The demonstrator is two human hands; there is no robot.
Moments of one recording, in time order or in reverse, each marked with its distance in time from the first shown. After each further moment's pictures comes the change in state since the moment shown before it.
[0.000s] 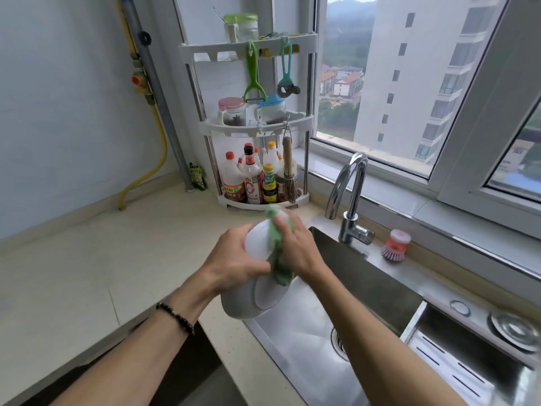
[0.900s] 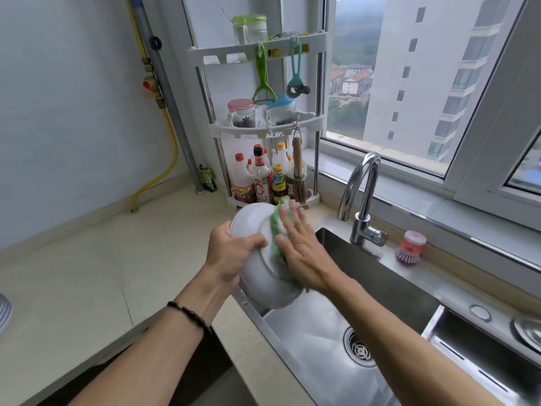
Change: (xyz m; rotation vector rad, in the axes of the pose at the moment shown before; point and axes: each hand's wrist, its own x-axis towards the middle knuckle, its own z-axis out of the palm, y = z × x) left_hand 0.008 -0.001 -0.003 -0.582 0.359 -0.217; right_hand -0.003 0.008 -0.004 -0.411 -0.259 -0.188
